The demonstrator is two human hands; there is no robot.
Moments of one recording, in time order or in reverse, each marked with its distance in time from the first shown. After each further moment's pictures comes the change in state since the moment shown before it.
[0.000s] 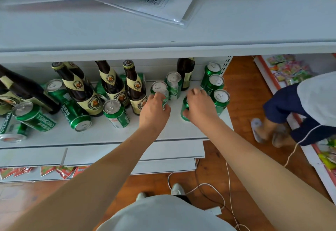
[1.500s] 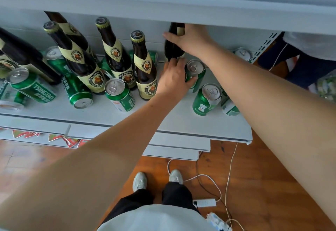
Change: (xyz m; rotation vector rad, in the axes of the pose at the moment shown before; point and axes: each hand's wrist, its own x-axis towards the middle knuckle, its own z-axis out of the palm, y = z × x) left_hand 0.066 0.007 0.028 0.100 0.023 0.083; right_hand 0.146 -0.045 -0.049 0.561 -0.024 -0.092
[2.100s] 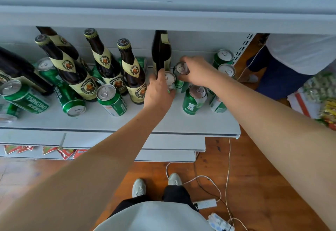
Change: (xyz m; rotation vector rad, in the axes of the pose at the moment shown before) left_hand -0.034 0.005 -0.009 -0.064 -0.040 -0.190; right_hand -0.060 0.063 -0.006 -0.263 -0.183 -0.046
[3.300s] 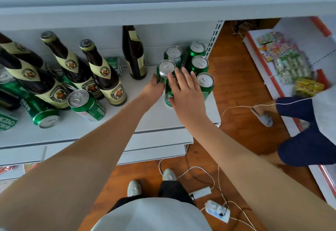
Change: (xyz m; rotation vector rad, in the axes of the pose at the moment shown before) left_hand 0.038 0.000 0.059 -0.447 -0.460 -0.220; right_hand -0.100 0.007 0.076 -0.461 0.420 0.077
